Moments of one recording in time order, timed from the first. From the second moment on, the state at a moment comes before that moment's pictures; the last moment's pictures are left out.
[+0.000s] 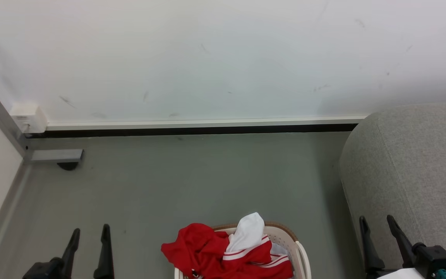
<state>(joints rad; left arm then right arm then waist) -0.03 0.05 0.13 0.28 -0.15 -0.13 -0.26 -0.12 -0.05 0.05 0.42 0.25 0.13 -0.26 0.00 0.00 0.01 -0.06</state>
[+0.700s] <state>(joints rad) -0.21 0.08 0.00 0.51 -0.09 -0.13 -0.26 -0.20 -0.05 0.08 0.35 0.26 0.13 -0.26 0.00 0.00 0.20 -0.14</state>
